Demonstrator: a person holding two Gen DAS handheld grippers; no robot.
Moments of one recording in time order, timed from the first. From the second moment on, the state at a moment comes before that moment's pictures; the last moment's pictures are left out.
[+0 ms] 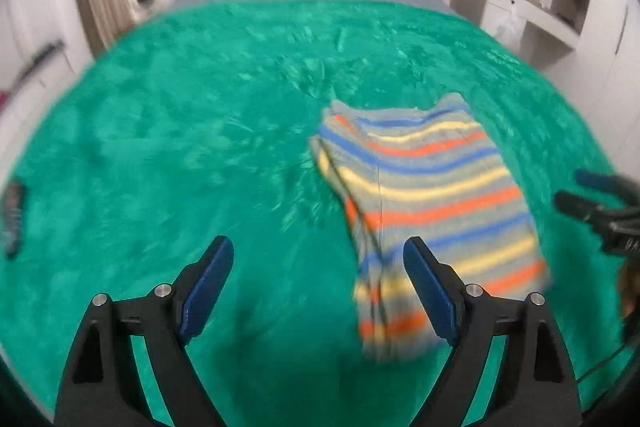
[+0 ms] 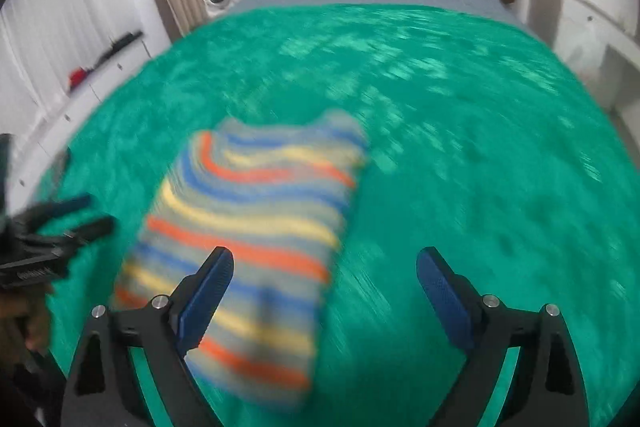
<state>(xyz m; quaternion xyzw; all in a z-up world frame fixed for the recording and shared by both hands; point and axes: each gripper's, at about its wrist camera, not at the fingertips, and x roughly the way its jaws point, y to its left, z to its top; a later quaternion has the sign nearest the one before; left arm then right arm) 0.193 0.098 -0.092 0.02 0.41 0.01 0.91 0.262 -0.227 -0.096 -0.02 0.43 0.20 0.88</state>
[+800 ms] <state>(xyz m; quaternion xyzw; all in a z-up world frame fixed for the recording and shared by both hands) 0.029 0.031 -0.006 0.01 0.37 0.08 0.93 0.038 -0.267 0.005 -0.09 0.36 0.12 0.92</state>
